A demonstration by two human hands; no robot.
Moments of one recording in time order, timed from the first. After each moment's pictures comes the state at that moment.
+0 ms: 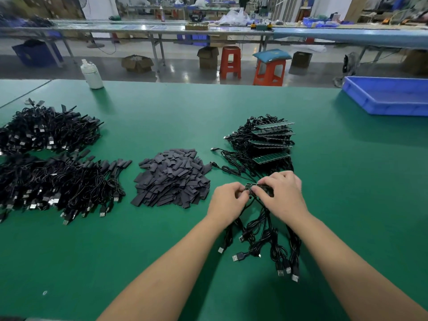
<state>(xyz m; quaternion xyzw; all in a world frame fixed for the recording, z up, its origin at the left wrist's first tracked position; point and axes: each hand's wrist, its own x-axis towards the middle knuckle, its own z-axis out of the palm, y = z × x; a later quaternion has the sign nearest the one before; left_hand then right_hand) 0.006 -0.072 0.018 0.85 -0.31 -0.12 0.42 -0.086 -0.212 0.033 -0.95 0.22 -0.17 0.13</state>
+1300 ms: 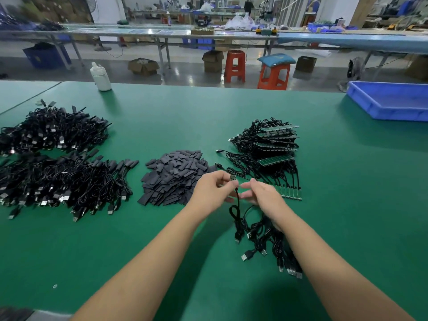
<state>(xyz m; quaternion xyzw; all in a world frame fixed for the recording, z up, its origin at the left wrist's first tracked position) 0.026 -0.027 0.059 0.73 -0.25 -0.23 0.60 -0.063 -0.175 0.030 -0.77 0.26 -0.06 0.58</state>
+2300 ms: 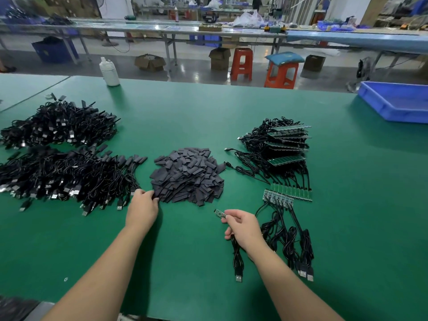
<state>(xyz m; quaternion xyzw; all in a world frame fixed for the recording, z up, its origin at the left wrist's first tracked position) 0.135 0.124 -0.044 0.98 -0.09 -0.02 0.20 -0.053 -0.091 -0.038 -0.71 0.31 -0.06 0.63</state>
